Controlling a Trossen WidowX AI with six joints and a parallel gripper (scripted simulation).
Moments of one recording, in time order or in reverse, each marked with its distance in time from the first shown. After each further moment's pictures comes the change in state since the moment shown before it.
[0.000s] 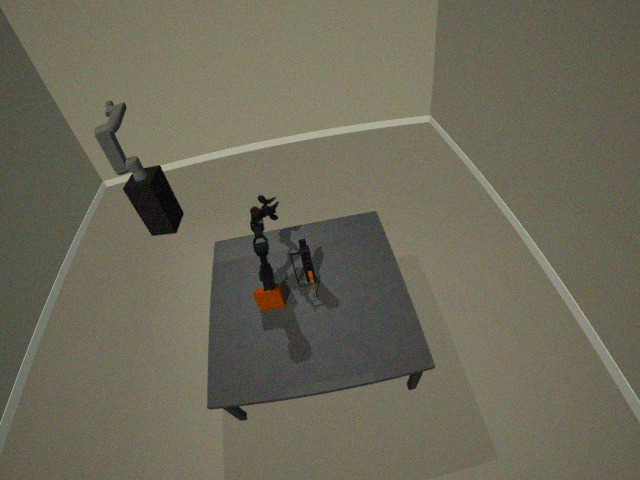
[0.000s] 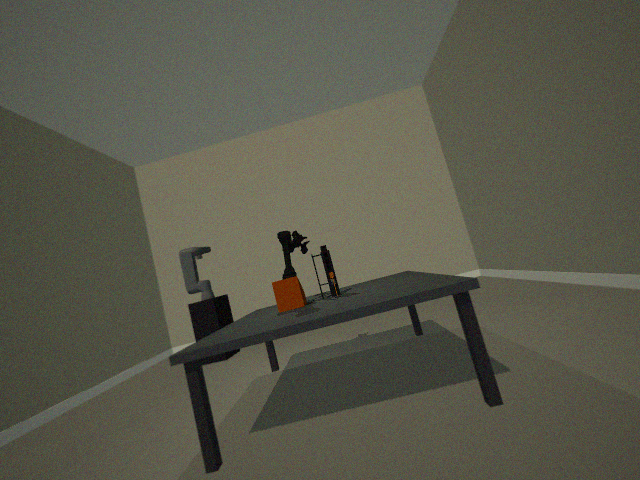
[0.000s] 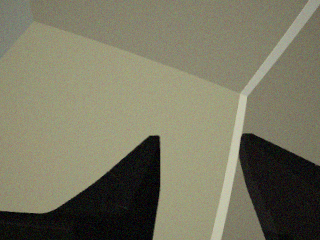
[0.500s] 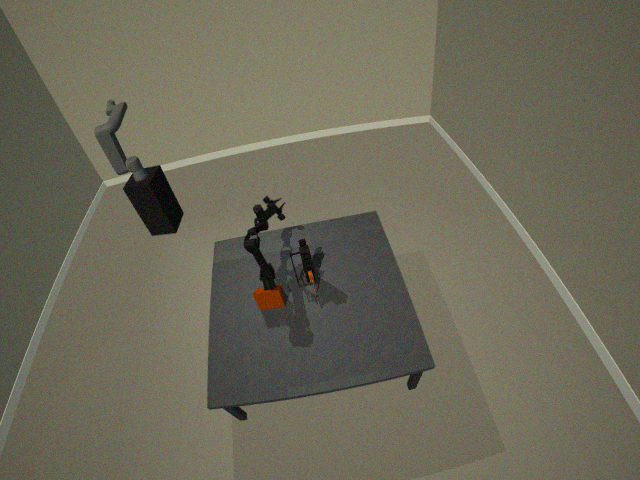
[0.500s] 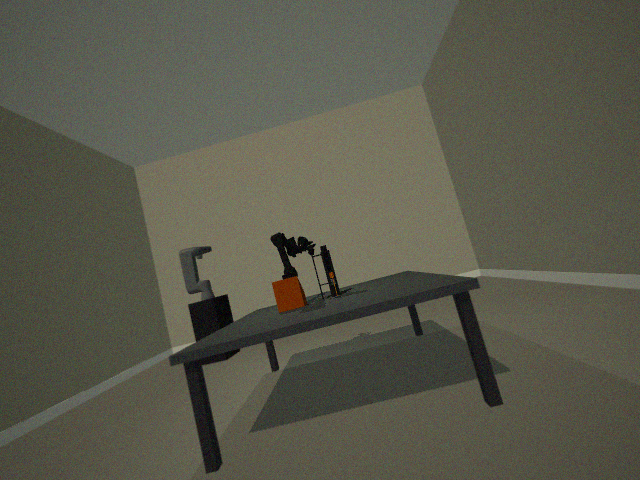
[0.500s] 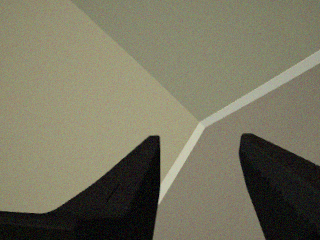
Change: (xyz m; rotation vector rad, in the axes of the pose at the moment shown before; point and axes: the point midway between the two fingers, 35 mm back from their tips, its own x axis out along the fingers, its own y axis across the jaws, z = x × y) arm 0.039 -0.039 -0.019 -0.425 -0.028 0.011
